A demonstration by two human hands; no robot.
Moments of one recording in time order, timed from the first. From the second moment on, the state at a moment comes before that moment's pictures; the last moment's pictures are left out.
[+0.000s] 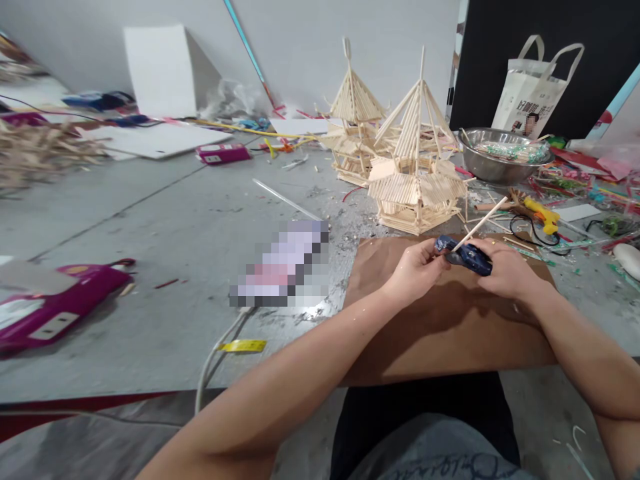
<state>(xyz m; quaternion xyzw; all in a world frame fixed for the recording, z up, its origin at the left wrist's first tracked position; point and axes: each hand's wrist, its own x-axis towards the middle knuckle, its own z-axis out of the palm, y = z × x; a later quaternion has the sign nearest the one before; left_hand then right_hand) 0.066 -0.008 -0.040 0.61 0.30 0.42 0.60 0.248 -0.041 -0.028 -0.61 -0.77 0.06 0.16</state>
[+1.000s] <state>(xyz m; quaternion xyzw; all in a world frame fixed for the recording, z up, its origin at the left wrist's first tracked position) 0.061 -0.010 -0.040 0.70 0.33 0.43 0.47 0.241 -0.047 -0.024 -0.67 -0.73 0.01 0.13</state>
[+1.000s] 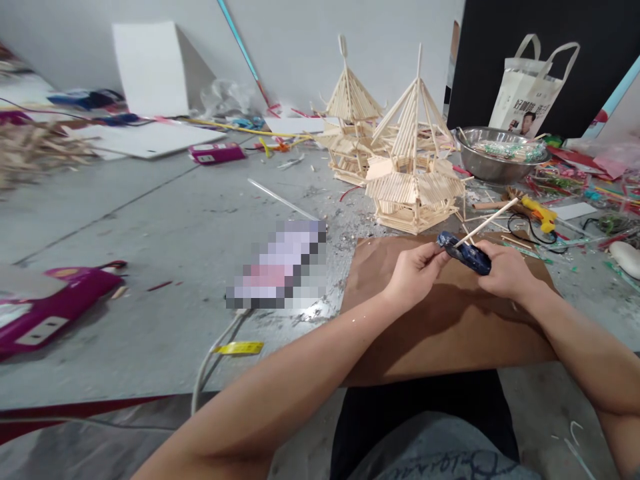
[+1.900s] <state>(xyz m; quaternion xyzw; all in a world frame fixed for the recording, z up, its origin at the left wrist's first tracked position) 0.057 -0.006 -0.037 0.69 0.24 0.36 0.58 0.244 -0.044 -0.035 -0.64 -0.75 0.04 0.14</state>
